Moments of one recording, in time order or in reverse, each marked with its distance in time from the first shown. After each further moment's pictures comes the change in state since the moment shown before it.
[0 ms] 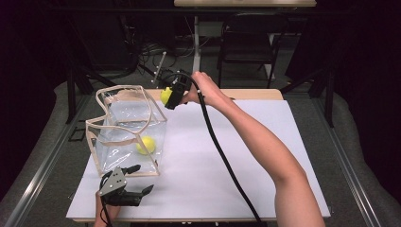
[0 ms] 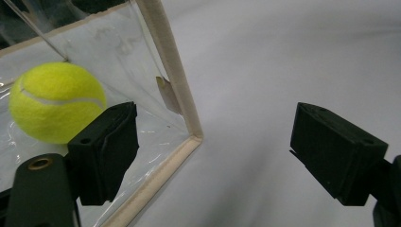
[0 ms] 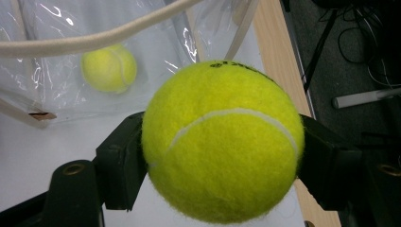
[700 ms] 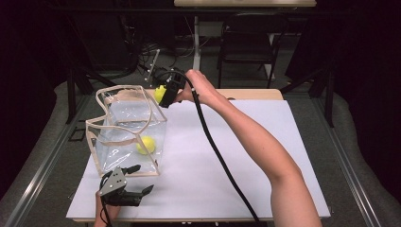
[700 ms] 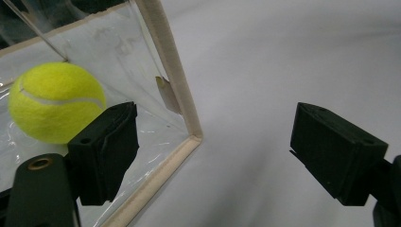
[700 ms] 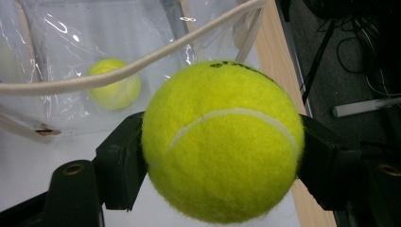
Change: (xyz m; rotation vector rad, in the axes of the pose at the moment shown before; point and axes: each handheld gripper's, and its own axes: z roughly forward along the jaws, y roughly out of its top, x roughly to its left) left arm 0.000 0.000 0.000 0.001 0.000 0.002; right arm 0.002 0.016 0.000 -0.024 0.002 -0.010
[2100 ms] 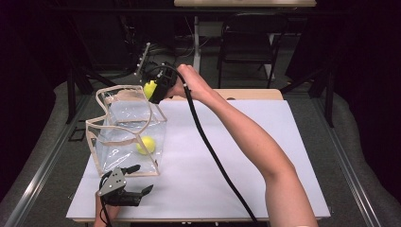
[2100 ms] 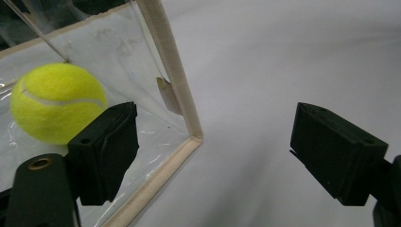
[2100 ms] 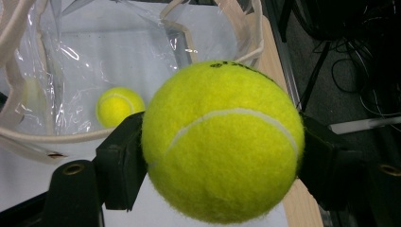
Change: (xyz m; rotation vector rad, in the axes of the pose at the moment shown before) left arm 0.000 0.000 -0.001 -0.005 0.001 -0.002; right arm 0.004 0.026 -0.012 -0.051 0.000 -0.027
